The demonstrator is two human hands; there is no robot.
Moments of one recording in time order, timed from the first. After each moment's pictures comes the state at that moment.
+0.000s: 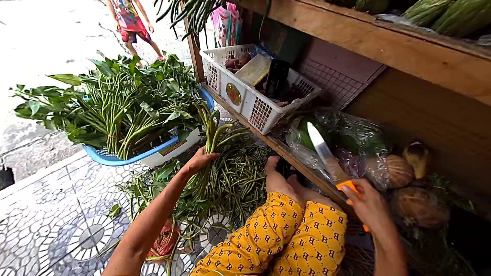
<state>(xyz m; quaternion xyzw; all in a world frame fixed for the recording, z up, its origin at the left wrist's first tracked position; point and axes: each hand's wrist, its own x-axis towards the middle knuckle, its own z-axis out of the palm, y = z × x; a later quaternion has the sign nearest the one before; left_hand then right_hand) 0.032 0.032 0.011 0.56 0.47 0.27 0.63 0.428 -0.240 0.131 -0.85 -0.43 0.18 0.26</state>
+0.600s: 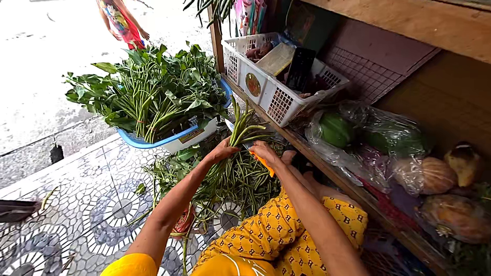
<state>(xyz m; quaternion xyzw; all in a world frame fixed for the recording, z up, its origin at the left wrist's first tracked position) 0.046 0.028 0.003 0.61 0.47 0.21 0.60 0.238 -0.018 0.044 -0.69 -0.45 0.53 0.21</state>
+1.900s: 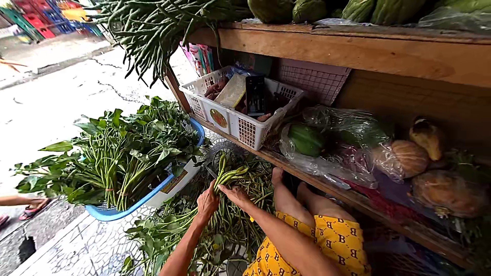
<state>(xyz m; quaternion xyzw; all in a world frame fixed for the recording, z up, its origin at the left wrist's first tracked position) 0.062 0.006 -0.029 0.72 0.65 -0.02 0.23 0.206 -0.027 -0.025 -0.69 -0.46 0.53 0.19</state>
